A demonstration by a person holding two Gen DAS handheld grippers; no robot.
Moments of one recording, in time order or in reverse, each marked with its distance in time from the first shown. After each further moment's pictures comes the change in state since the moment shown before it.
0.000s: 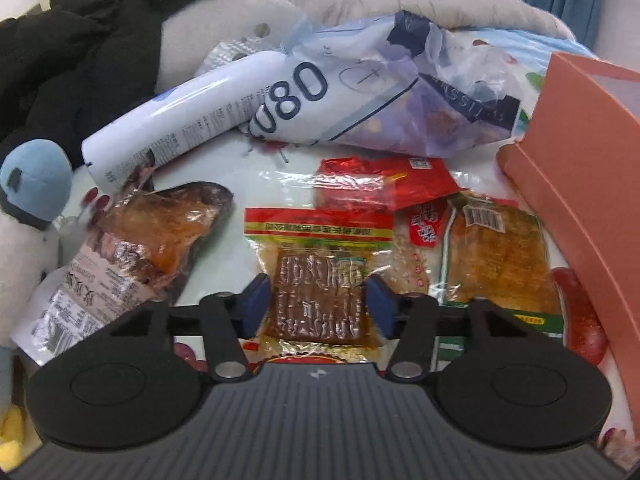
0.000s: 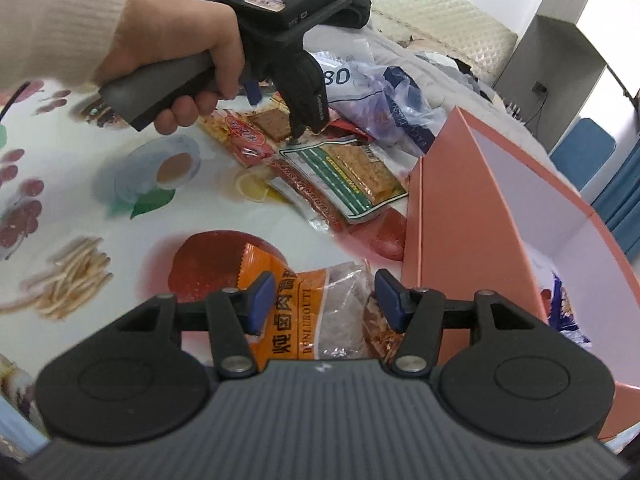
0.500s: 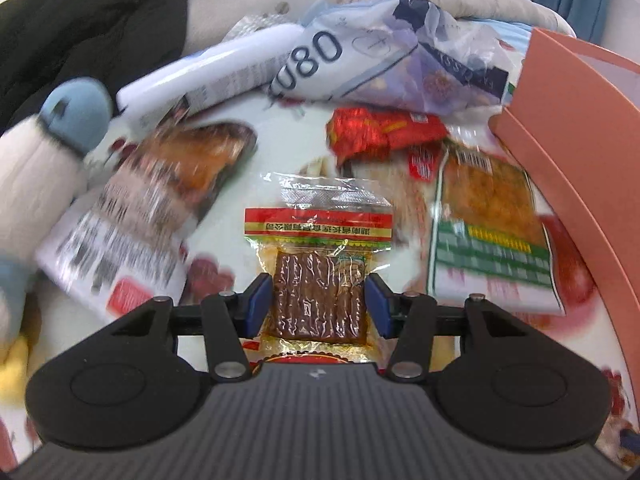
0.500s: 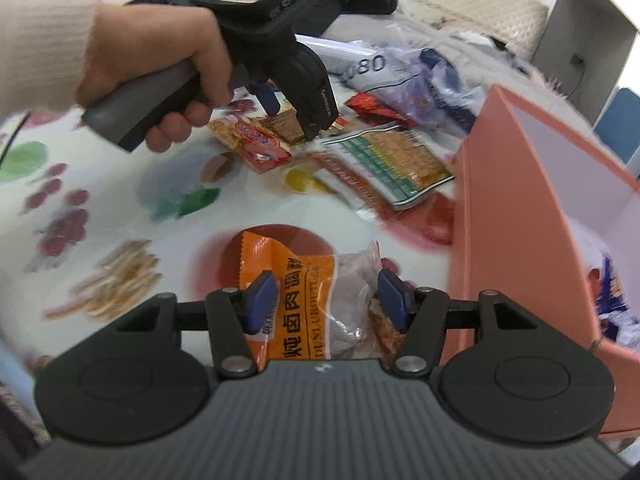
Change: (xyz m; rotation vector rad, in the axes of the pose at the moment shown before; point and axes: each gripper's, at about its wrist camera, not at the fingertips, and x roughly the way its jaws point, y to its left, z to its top) left arm -0.041 0.006 -0.046 -0.050 0.022 0.016; right arm -0.002 -0.005 -0.003 0.068 0.032 0.187
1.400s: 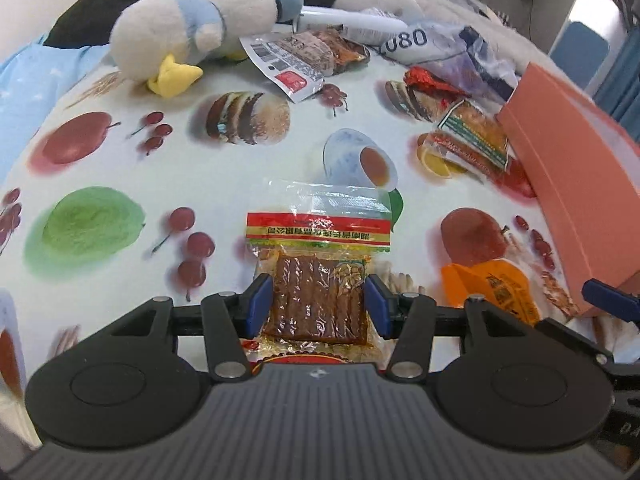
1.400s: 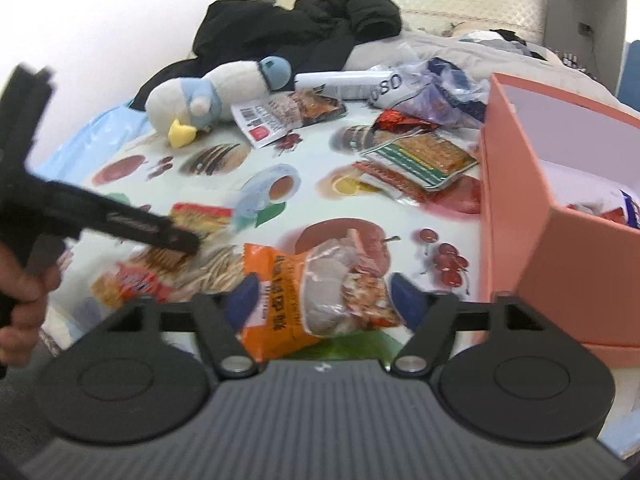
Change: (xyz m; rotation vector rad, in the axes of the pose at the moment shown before) left arm -0.164 0.016 -0.192 -0.397 -0.058 0.032; right arm -0.057 -0.009 -0.038 0.173 -0.125 0.175
